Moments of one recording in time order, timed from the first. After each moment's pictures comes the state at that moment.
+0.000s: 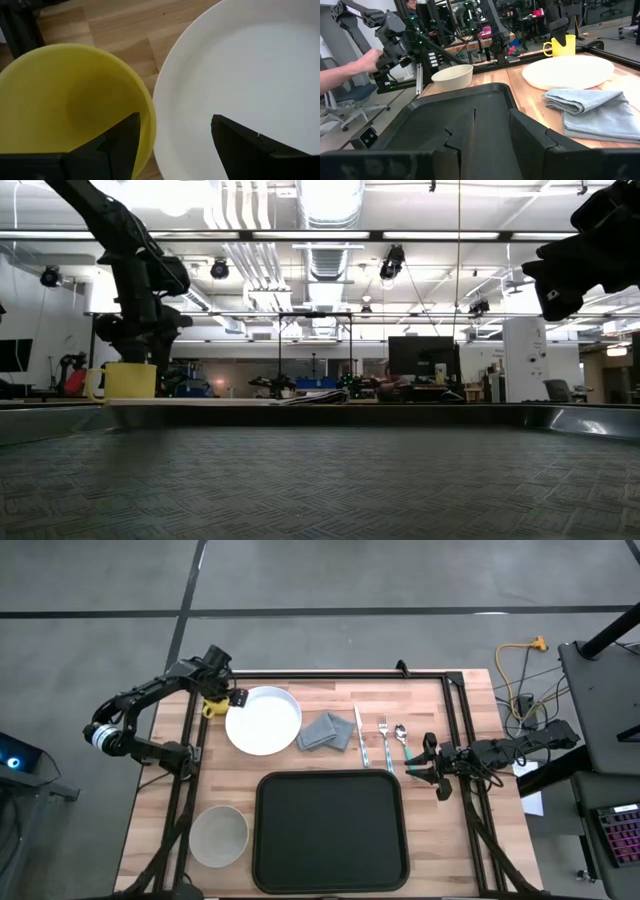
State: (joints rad) left arm 1.07 1.29 0.84 -0.77 0.02 -0.21; right arm 0.32 0.09 0.01 0.04 0.24 0.28
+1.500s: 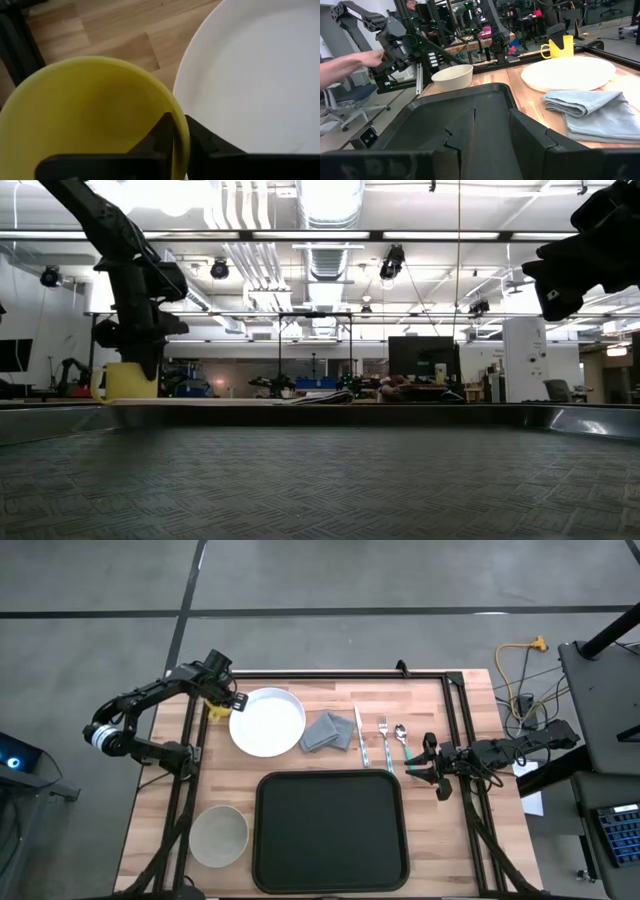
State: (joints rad) left arm 1.07 1.29 0.79 -0.72 0.02 -0.16; right arm 0.32 0.09 0.01 0.04 0.24 0.28
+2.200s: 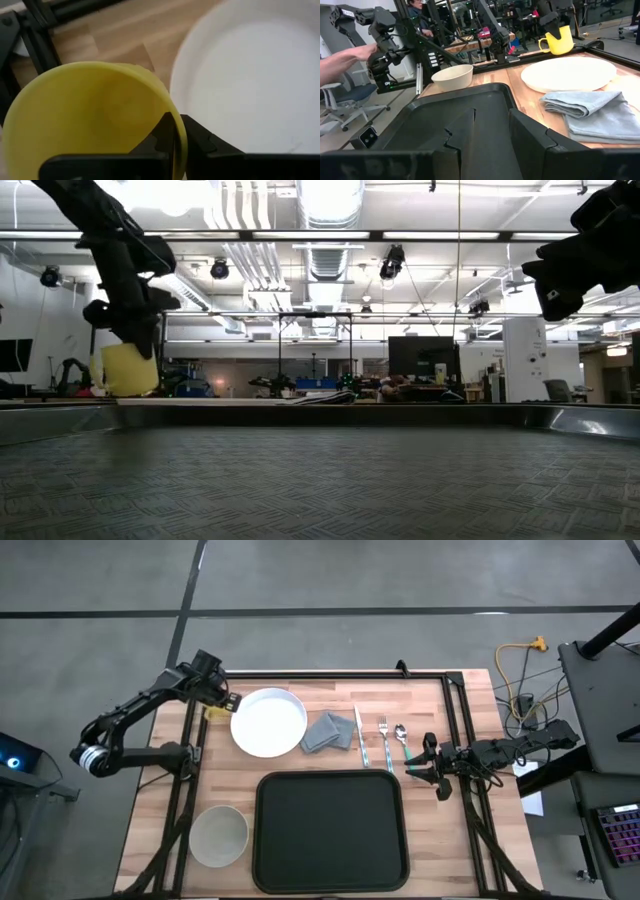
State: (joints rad) left arm 1.06 1.09 0.79 -0.82 0.03 -0.12; right arm 0.32 0.09 0.01 0.04 0.24 0.28
